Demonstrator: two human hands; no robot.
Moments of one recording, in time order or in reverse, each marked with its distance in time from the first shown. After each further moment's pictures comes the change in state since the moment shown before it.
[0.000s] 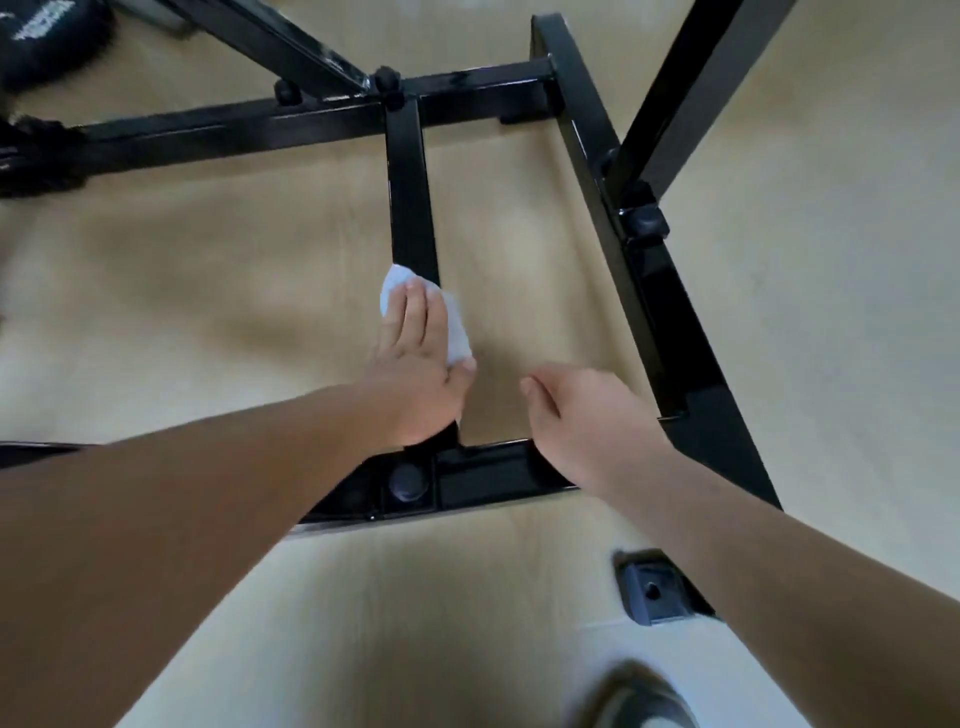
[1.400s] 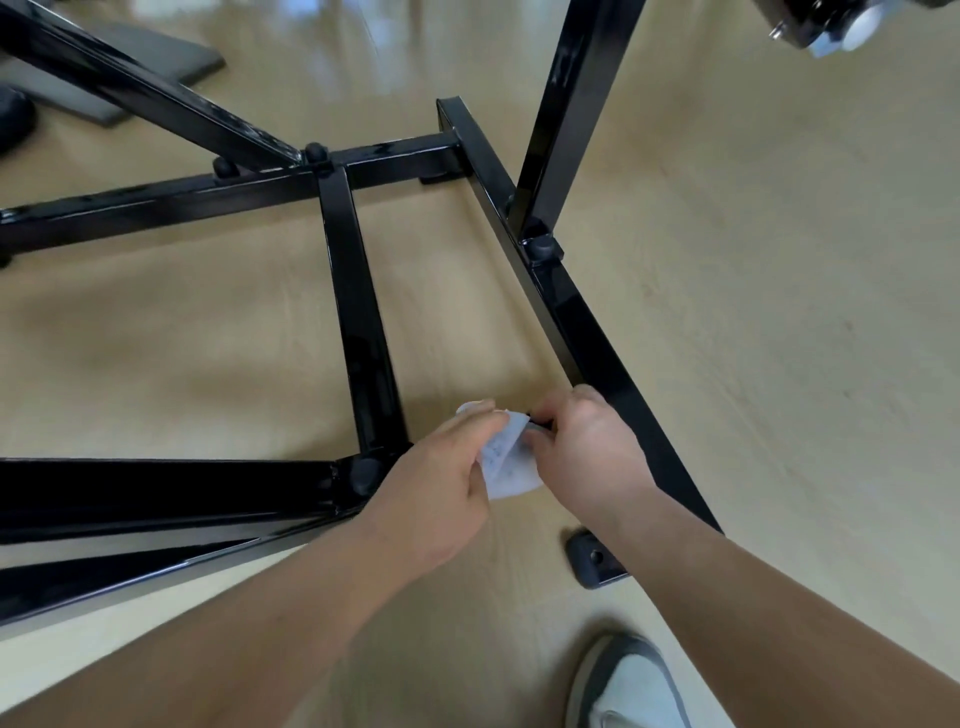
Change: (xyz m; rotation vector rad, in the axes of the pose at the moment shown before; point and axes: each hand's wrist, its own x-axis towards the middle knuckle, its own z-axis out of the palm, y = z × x) left_hand -0.095 0.058 0.054 -0.489 0.191 0.421; right_hand -0.064 0.031 0.003 0.082 0.219 0.215
